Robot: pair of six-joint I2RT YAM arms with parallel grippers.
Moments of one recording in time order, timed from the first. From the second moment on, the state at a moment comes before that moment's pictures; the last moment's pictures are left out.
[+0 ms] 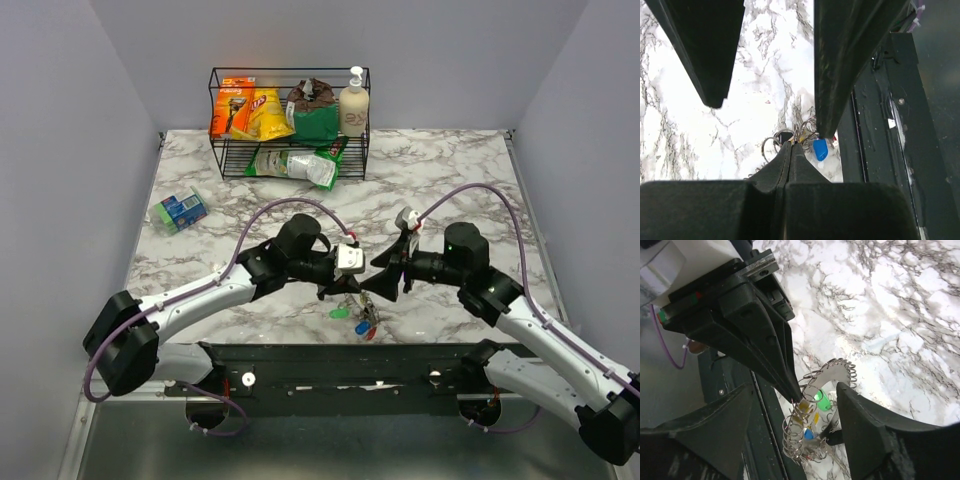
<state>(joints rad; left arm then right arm) -0.86 1.30 0.86 -0.11 0.74 0.34 0.62 0.85 0.65 -0.11 -0.63 0.13</state>
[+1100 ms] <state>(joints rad) -0.86 1.05 0.42 0.83 0.57 -0.02 0.56 0.76 0.72 -0.05 -0.70 0.23</state>
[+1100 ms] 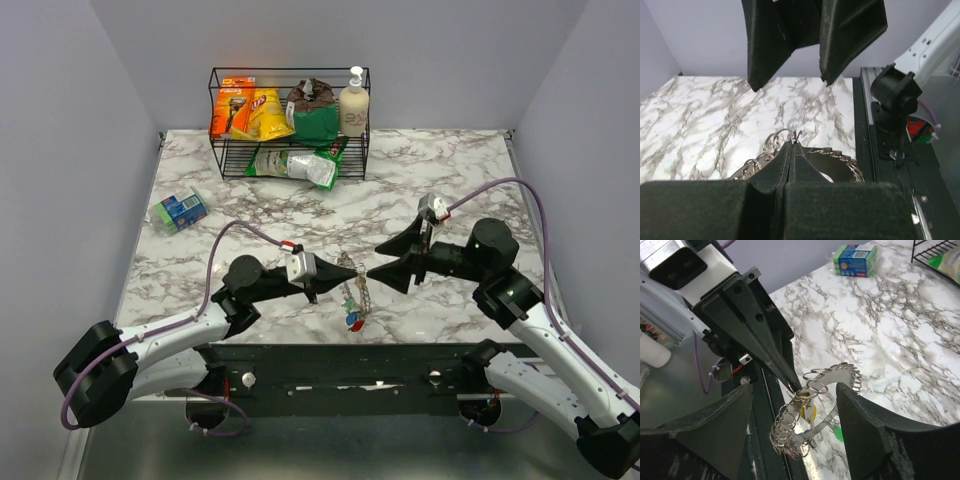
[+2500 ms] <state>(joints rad) -0.82 1.14 0.36 1.28 0.56 -0.31 0.55 0.80 0.71 0.19 -0.94 0.29</state>
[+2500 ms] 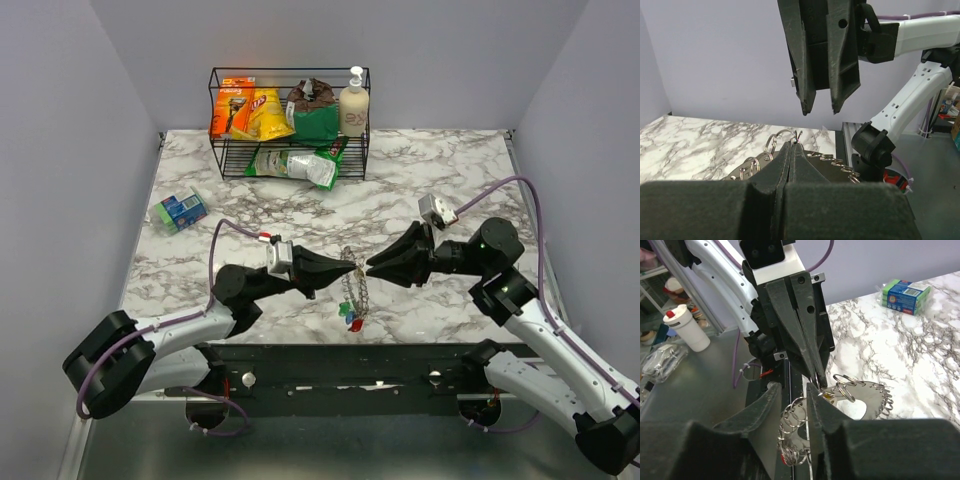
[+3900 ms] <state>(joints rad) -0.82 1.11 0.40 1.29 0.63 -0.33 0.55 0.85 0.67 0.21 -0.93 0.26</state>
